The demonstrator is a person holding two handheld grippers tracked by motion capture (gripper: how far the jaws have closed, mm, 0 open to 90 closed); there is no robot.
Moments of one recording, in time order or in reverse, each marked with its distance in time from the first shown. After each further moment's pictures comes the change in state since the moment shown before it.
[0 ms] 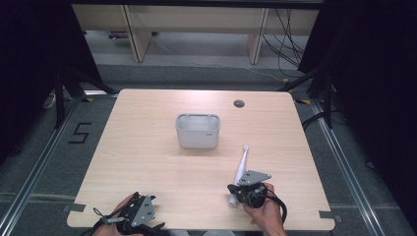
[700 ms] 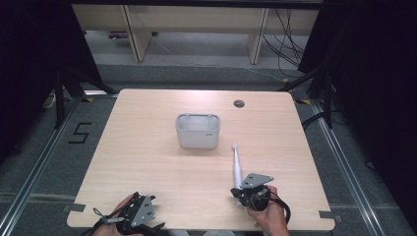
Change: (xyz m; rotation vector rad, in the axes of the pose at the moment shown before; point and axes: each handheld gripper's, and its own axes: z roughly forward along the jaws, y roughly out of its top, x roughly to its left) left arm 0.000 0.000 0.000 0.000 0.000 -0.001; right arm 0.000 -0.009 -0.007 0.034 -0.003 0.011
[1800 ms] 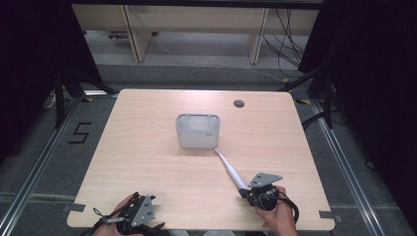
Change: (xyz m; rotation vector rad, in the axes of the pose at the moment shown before) left arm -0.001 0.000 0.001 -0.016 0.010 -0.002; right arm -0.013 -0.010 -0.015 0.053 -0.022 0.050
